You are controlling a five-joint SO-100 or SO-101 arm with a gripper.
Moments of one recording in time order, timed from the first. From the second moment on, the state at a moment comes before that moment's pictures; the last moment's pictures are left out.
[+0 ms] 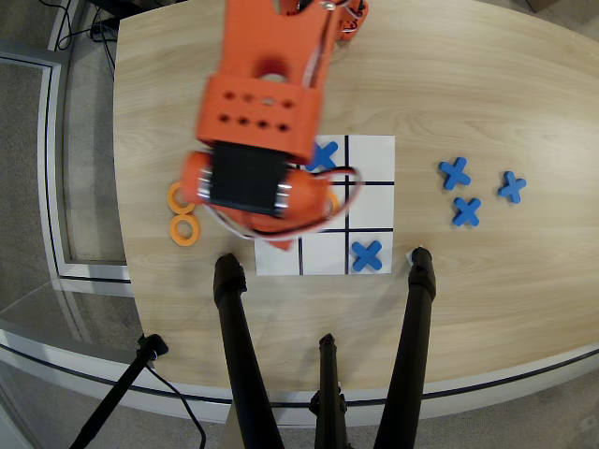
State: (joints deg) arm 10.3 90.9 80.0 85.4 -68.5
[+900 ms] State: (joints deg) arm 12.9 91.2 109.7 61.7 -77.6
